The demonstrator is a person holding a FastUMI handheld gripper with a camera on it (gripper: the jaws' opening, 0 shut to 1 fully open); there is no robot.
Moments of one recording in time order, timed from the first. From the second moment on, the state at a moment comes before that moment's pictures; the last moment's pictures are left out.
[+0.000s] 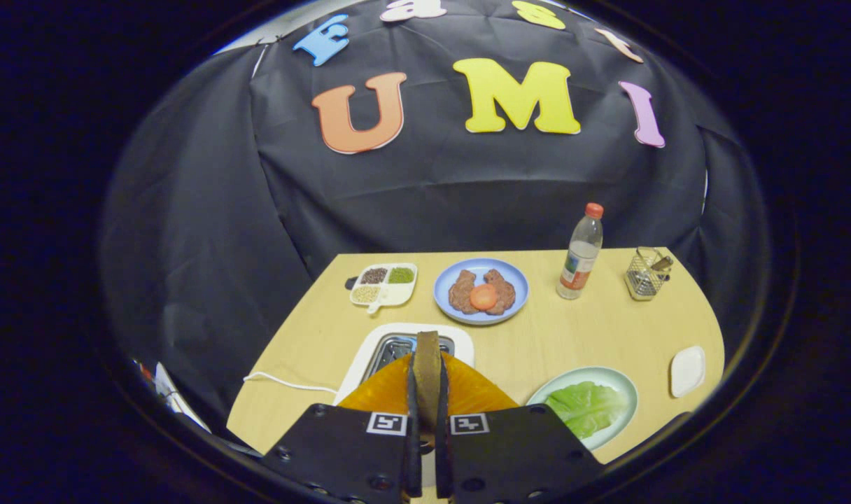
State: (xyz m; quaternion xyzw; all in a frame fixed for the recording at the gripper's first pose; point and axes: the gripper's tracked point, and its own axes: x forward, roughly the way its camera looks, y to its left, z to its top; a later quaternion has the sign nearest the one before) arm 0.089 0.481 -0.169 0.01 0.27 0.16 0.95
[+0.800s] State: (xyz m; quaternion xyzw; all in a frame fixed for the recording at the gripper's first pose) arm 0.095 0.310 -0.175 0.03 0.27 0.14 0.95
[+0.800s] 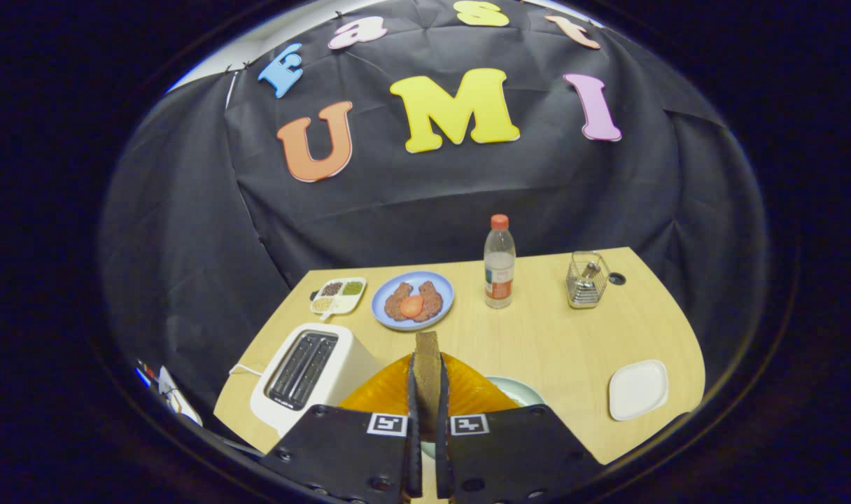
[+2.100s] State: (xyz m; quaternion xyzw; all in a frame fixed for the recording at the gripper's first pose) arm 0.108 0.227 -0.272 0.01 0.34 0.09 0.94
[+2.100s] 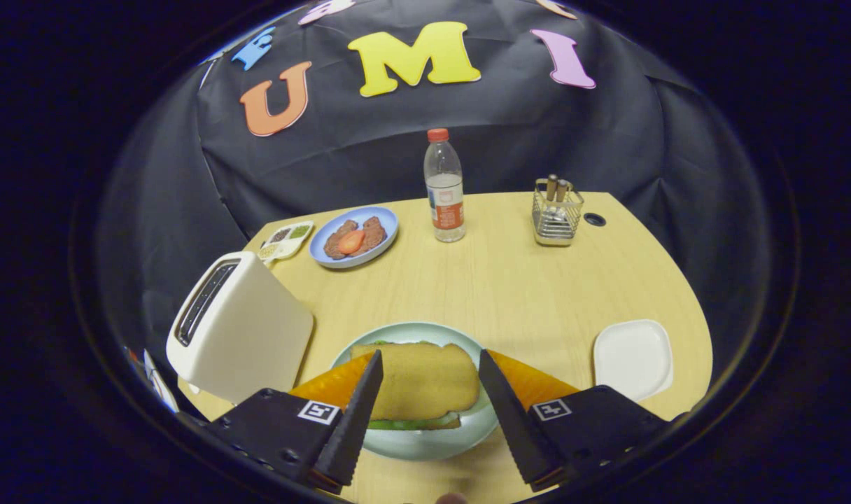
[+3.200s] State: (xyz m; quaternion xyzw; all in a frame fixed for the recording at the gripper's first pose) arm -0.005 0.147 0.069 -0.01 -0.03 0.10 0.99
